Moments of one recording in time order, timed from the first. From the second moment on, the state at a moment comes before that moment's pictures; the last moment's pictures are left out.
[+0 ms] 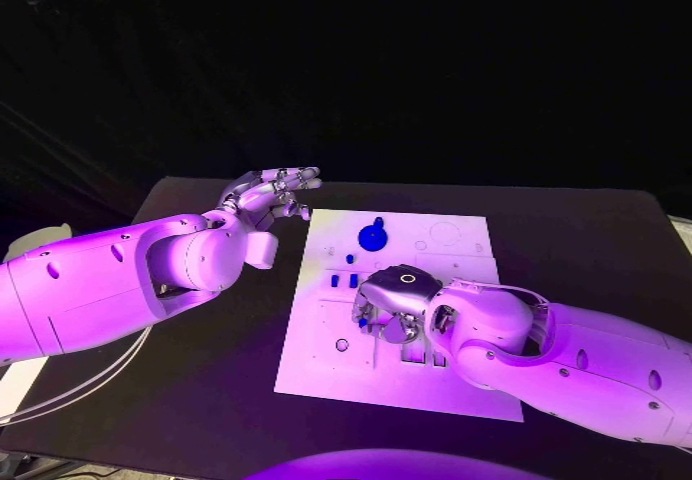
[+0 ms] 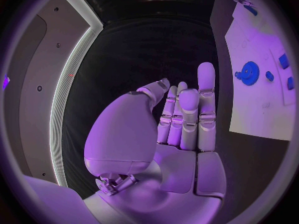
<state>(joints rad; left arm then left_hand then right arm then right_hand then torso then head) 1.21 -0.92 -0.04 1.60 0.18 -0.33 0.38 1.34 -0.13 0.45 0.06 0.11 1.05 0.17 0.12 0.07 1.15 0.09 0.17 0.07 1.29 0.01 1.13 0.64 0.16 1.29 0.10 0.59 0.76 1.02 -0.70 -0.01 1.74 -1.81 -0.11 -0.22 1.44 -0.14 0.42 0.13 0.06 1.18 0.13 0.07 0.09 1.19 0.07 0.06 0.06 1.47 -0.02 1.40 1.31 0.07 1.42 0.08 1.35 1.19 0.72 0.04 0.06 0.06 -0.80</state>
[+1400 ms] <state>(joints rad) 1.21 -0.92 -0.04 1.59 0.18 -0.31 0.37 1.34 -0.13 0.44 0.07 0.11 1.05 0.17 0.12 0.07 1.14 0.10 0.18 0.07 1.29 0.01 1.13 0.64 0.16 1.29 0.11 0.59 0.76 1.08 -0.95 0.02 1.86 -1.77 -0.24 -0.21 1.41 -0.17 0.30 0.10 0.10 1.01 0.10 0.07 0.07 1.04 0.10 0.11 0.07 1.46 0.01 1.37 1.29 0.08 1.40 0.11 1.28 1.10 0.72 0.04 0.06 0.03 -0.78</state>
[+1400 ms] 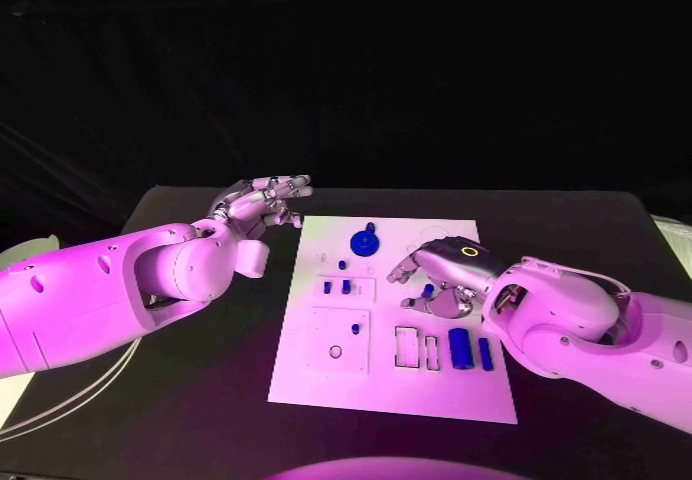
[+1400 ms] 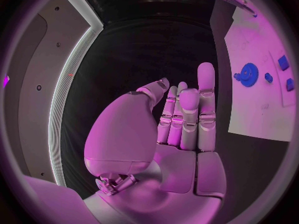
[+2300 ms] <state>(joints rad) 1.21 -0.92 -0.04 1.60 0.18 -0.30 0.36 1.34 -0.13 0.44 0.07 0.11 1.05 0.17 0.12 0.07 1.14 0.10 0.18 0.07 1.29 0.01 1.13 0.64 0.16 1.29 0.11 0.59 0.76 1.11 -1.00 0.02 1.82 -1.80 -0.15 -0.28 1.42 -0.15 0.28 0.12 0.09 1.07 0.10 0.07 0.08 1.09 0.06 0.13 0.06 1.47 -0.03 1.36 1.28 0.08 1.40 0.08 1.28 1.10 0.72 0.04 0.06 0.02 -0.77</state>
